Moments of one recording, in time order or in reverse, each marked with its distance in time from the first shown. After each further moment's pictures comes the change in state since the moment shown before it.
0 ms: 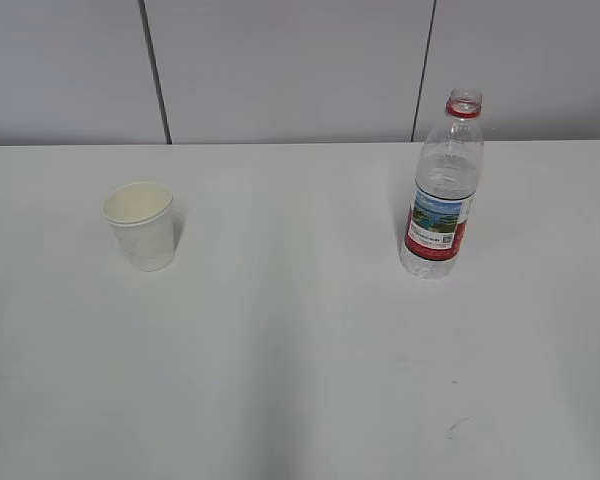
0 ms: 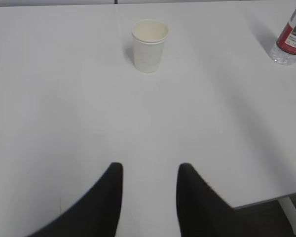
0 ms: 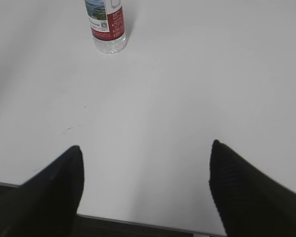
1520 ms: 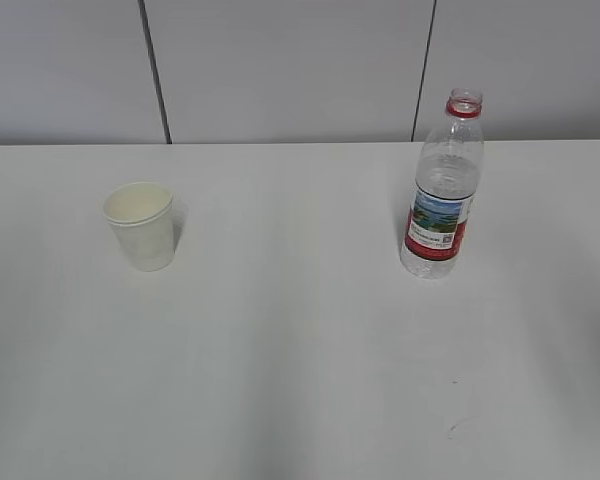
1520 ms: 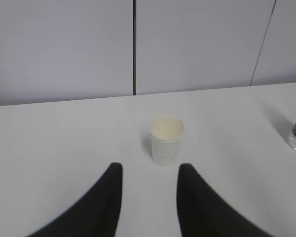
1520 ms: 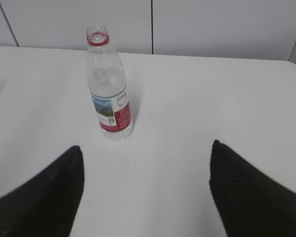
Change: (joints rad) left arm 0.000 0.199 -0.028 0.074 -0.430 0.000; right arm 0.000 0.477 -0.119 0.014 -0.500 0.032
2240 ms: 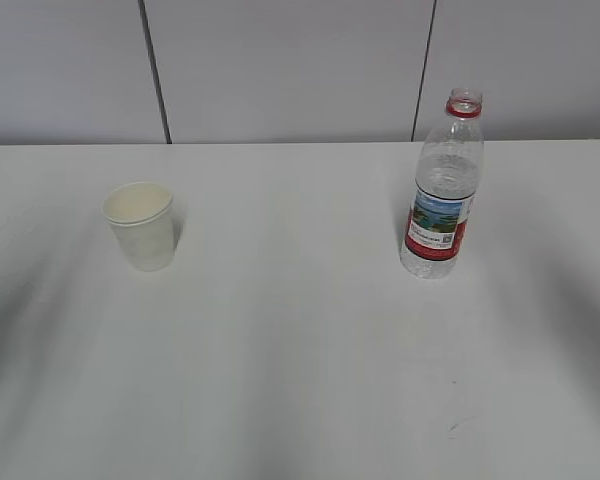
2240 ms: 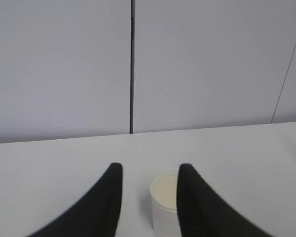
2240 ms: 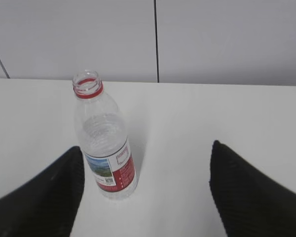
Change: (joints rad) left arm 0.000 0.665 0.202 -0.007 -0.993 -0.001; right arm 0.000 0.447 0.000 0.021 -0.496 0.017
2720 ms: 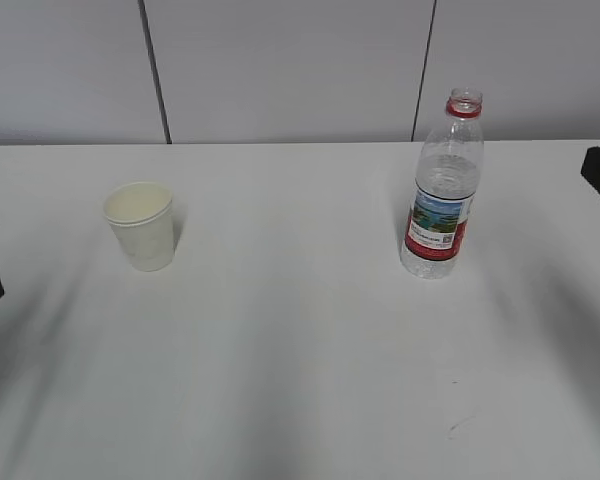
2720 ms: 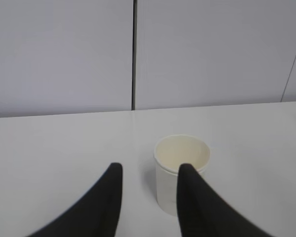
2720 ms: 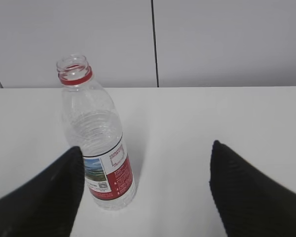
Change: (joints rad) left arm 0.000 0.337 0.211 -0.002 -0.550 -0.003; right arm 0.000 0.121 0.197 0.013 -0.400 0.014
